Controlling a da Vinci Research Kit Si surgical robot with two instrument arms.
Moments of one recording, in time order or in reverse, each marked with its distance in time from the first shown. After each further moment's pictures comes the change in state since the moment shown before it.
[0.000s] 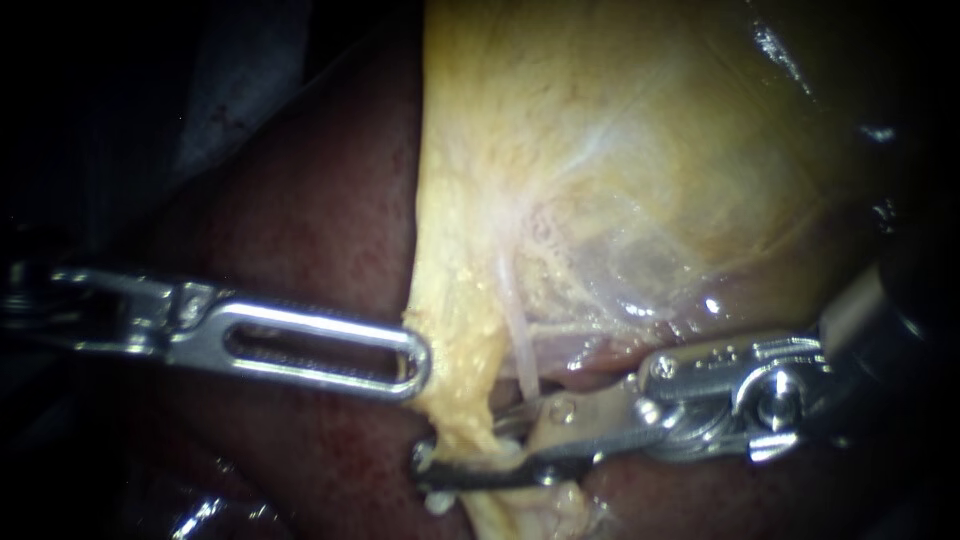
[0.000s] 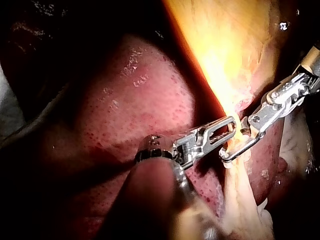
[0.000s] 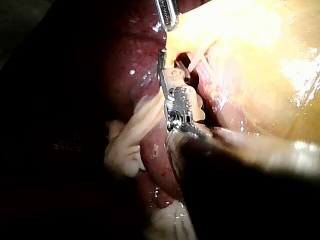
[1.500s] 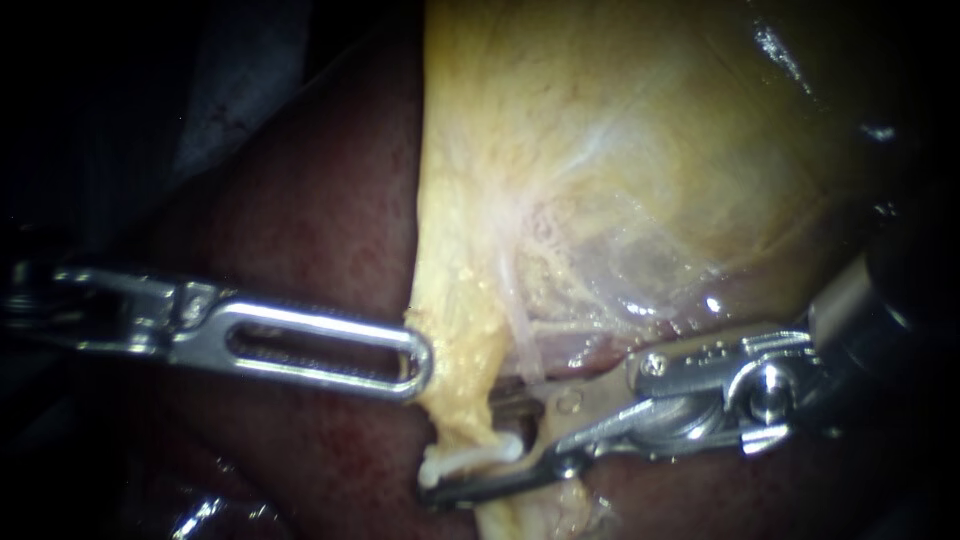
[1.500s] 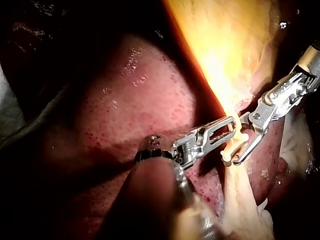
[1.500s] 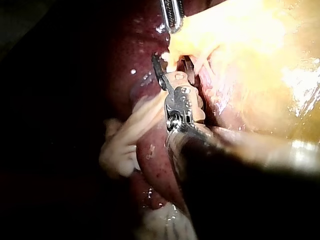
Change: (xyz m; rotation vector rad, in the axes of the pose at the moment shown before) right arm 0.000 0.000 0.000 -0.016 0.006 -0.069; left arm 0.000 0.000 0.000 -0.001 -0.001 0.001
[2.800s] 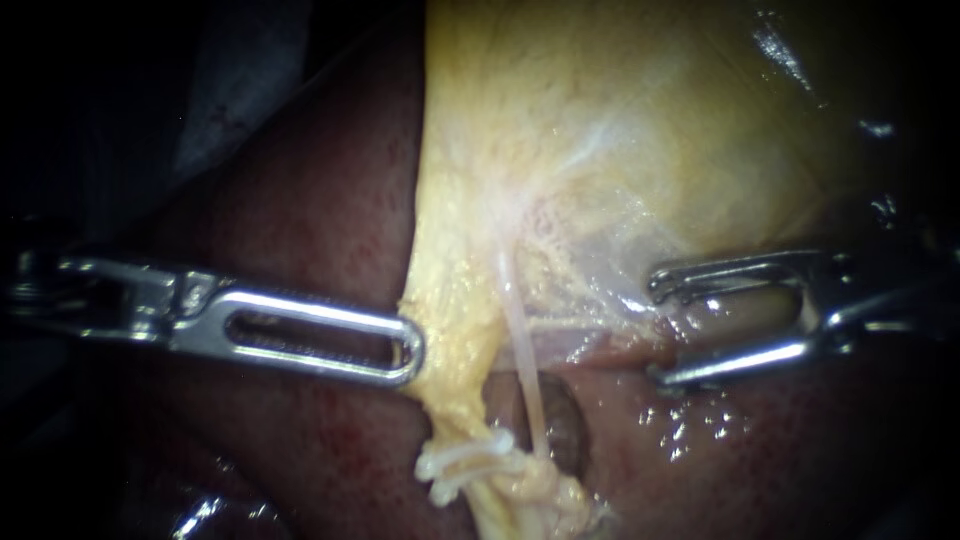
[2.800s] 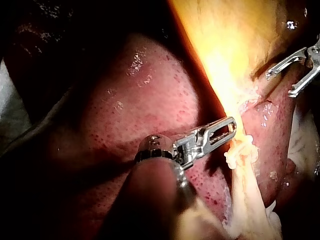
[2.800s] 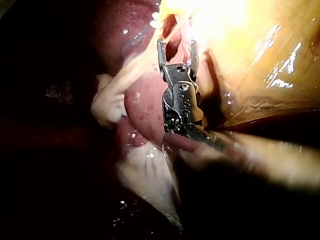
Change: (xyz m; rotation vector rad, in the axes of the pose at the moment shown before) right arm 0.004 -0.001 -0.020 -0.128 0.097 -0.025; left arm 0.000 0.002 0.000 -0.002 -0.002 0.003
